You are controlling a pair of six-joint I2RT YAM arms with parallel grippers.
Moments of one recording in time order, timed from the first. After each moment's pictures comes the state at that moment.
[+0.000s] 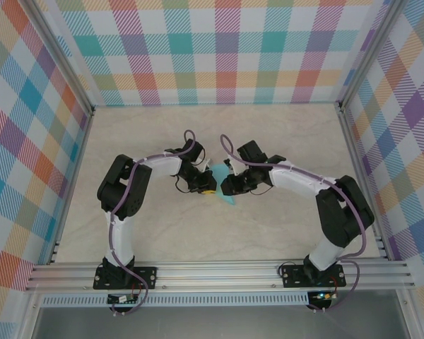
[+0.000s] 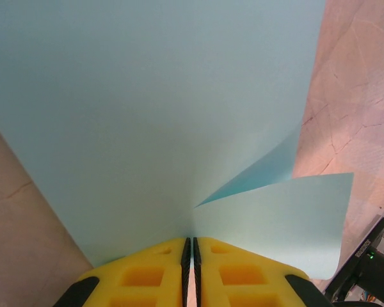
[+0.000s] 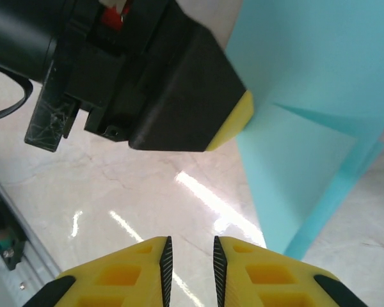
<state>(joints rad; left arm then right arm) -0.50 2.04 1.29 -0.52 0.62 -0.47 0.61 1.67 1.07 -0.50 -0.51 0.30</state>
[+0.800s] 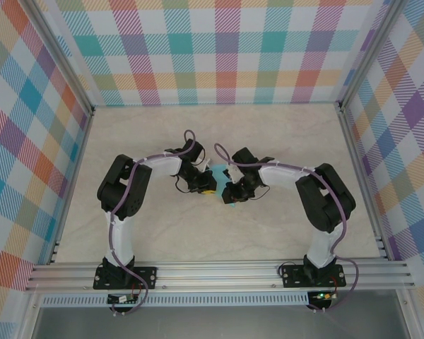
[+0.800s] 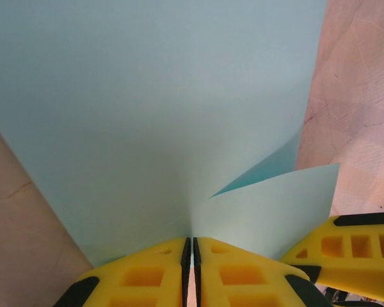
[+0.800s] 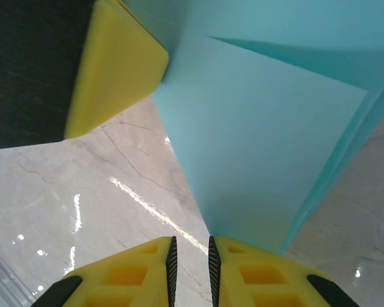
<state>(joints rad) -0.50 2.04 1.29 -0.53 0.61 -0.47 0.61 1.84 1.09 -0.56 -0.48 0.30</state>
